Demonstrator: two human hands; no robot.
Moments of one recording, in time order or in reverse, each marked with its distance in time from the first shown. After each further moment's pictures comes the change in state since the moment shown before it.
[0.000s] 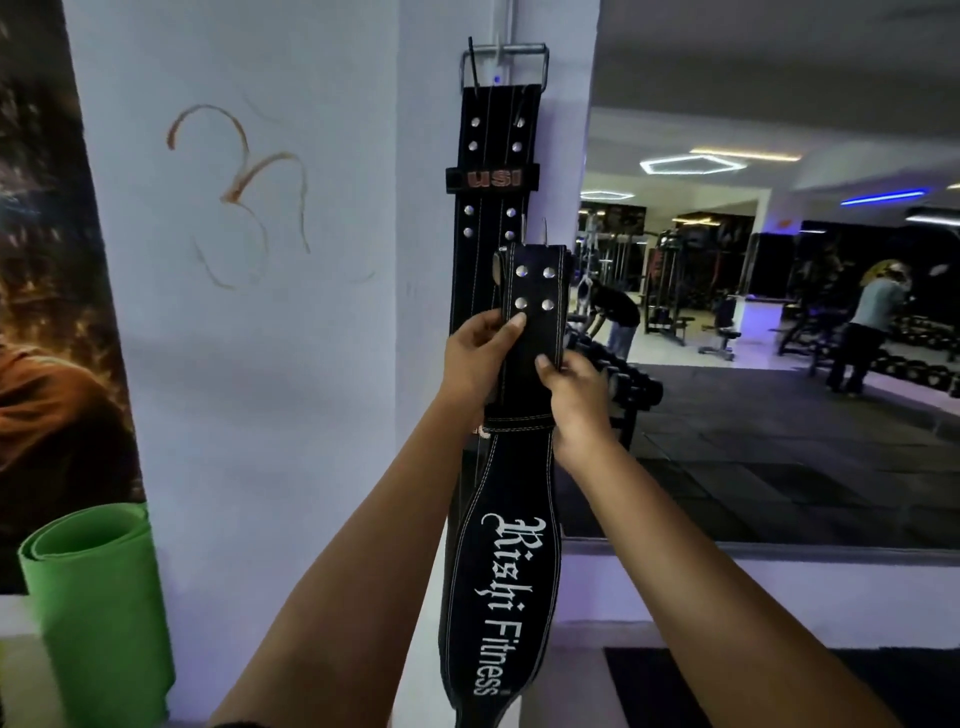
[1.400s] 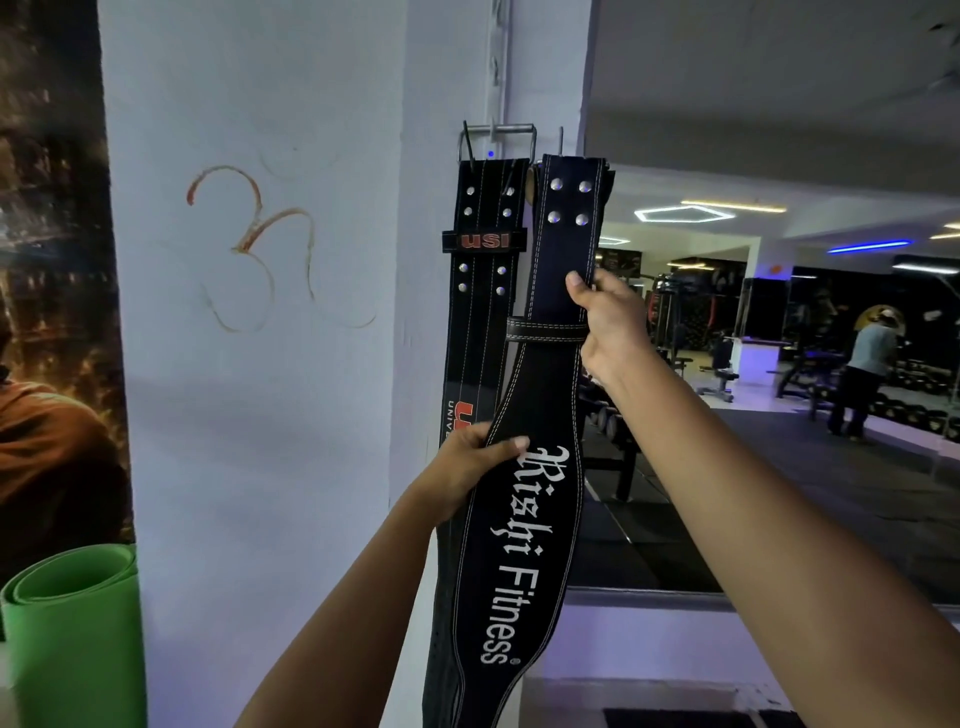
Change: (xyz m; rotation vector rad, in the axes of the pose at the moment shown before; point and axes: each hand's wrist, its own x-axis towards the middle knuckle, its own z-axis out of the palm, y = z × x) left_hand -0.030 -0.020 -0.025 0.150 -0.371 -0.193; right_hand 0.043 -0.123 0.000 0.144 -0.009 -0.137
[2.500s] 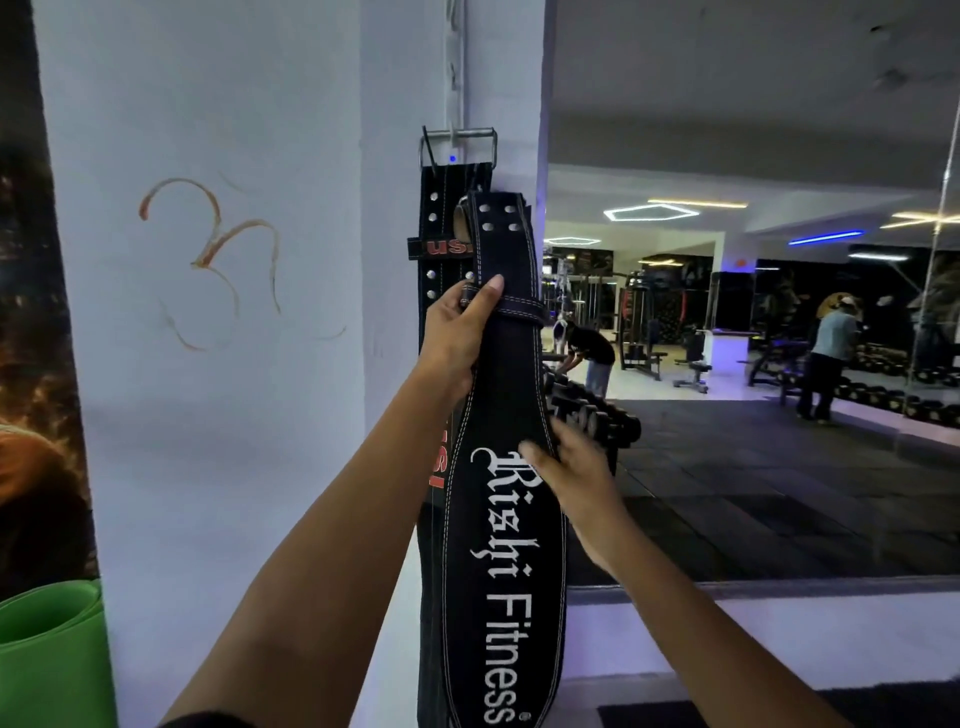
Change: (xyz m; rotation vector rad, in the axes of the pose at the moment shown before) left_hand 0.055 0.111 0.028 -0.218 0.238 0.378; right_hand -0.082 0.096 -0.075 -0.224 -0.300 0.014
